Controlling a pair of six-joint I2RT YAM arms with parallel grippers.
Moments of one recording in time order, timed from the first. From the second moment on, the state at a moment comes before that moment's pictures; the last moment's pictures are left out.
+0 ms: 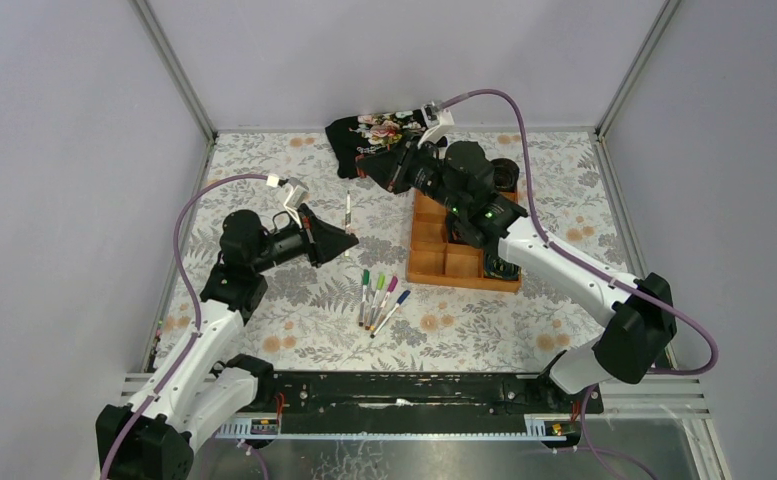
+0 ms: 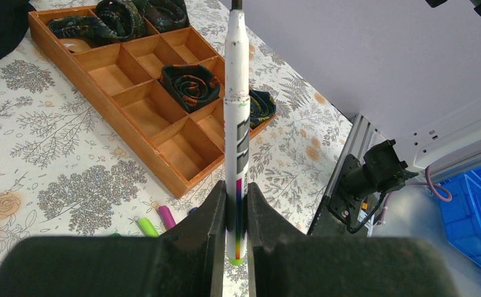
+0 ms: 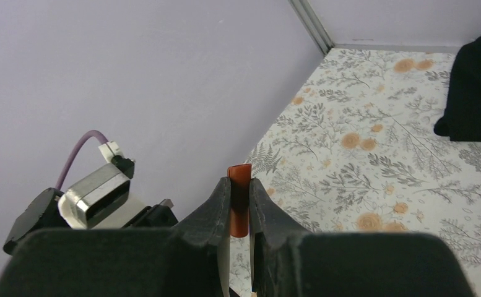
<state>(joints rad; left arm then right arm) -0.27 0.87 0.64 0.14 0.78 -0.42 0.76 1.49 1.31 0.21 -0.14 0.67</state>
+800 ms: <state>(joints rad) -0.27 0.87 0.64 0.14 0.79 -0.42 0.81 1.54 1.33 0.27 -0.20 0.67</state>
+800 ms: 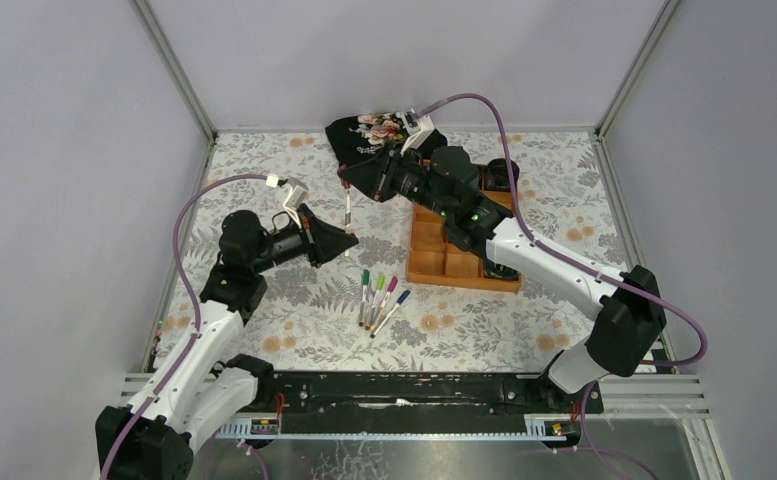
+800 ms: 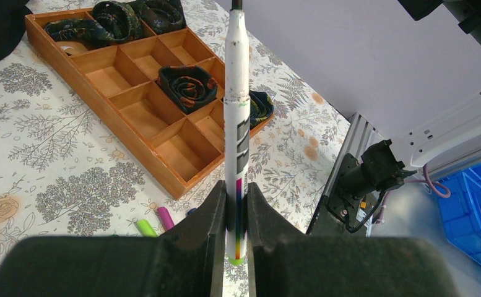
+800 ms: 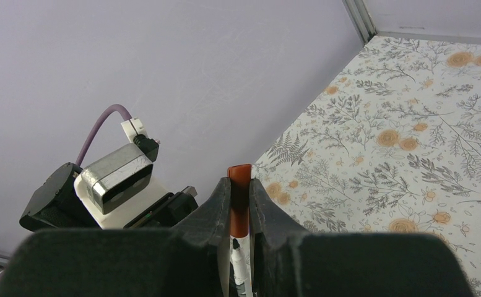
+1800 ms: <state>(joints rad) -0.27 0.86 0.64 0.14 0.79 -0.43 0.81 1.54 1.32 0.29 -0.21 0.69</state>
